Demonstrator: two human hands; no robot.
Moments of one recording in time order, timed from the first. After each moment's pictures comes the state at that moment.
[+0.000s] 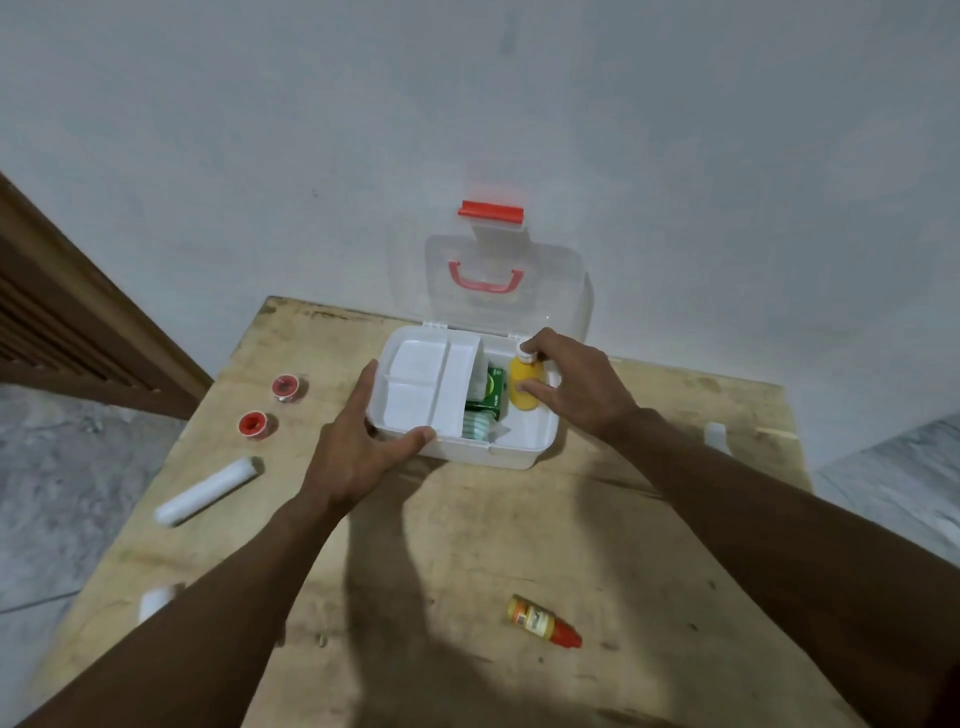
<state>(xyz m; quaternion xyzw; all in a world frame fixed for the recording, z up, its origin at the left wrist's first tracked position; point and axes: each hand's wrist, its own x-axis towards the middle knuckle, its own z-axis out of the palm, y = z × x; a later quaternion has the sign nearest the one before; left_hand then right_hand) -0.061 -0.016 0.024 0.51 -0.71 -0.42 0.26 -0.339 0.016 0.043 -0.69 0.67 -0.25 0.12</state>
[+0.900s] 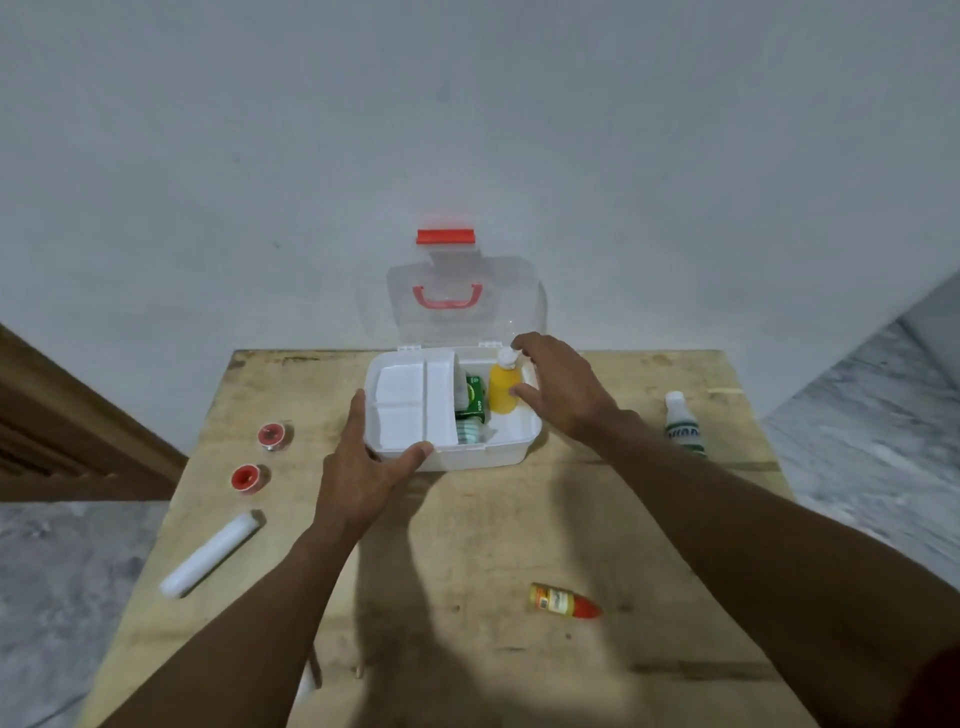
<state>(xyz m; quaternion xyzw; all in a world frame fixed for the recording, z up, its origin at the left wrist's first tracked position) -0.058 -0.021 0.021 0.49 -0.72 -0.43 0.26 -0.315 0.038 0.058 -0.59 0.77 -0.22 0.11</state>
